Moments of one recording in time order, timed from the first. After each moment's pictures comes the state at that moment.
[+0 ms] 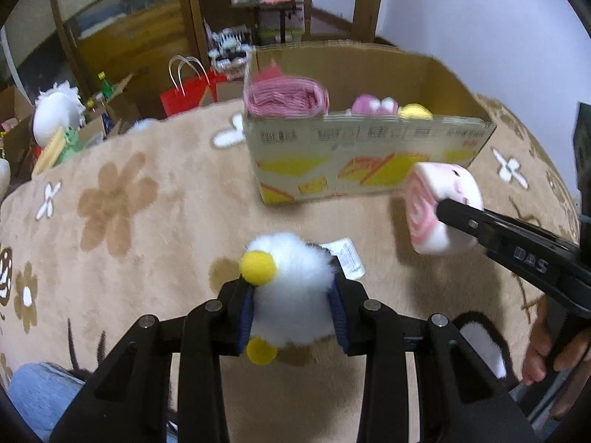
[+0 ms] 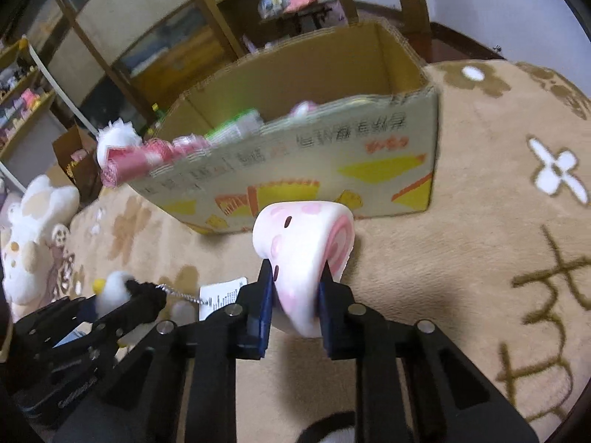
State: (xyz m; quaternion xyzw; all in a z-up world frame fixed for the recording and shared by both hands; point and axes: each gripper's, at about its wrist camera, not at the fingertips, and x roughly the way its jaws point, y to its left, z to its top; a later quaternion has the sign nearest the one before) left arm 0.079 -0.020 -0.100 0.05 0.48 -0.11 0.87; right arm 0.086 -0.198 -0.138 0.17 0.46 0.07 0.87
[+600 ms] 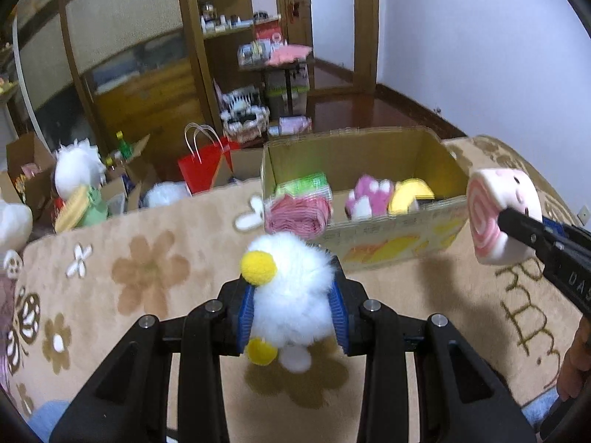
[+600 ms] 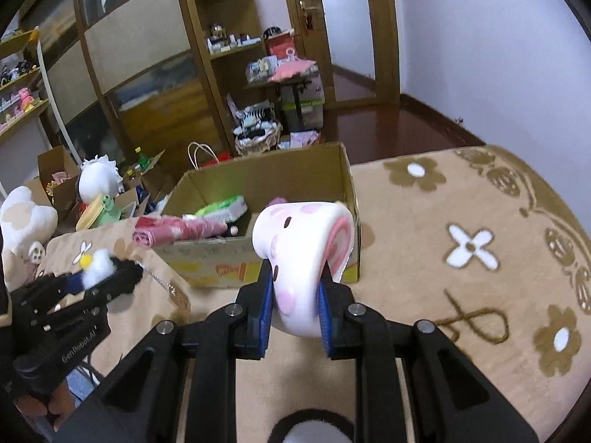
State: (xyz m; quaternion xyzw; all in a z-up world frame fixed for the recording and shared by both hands) left arm 0.084 -0.028 -0.036 0.07 0.38 -0.10 0.92; right arm 0.050 -0.207 -0.047 0.09 0.36 -0.02 0.93
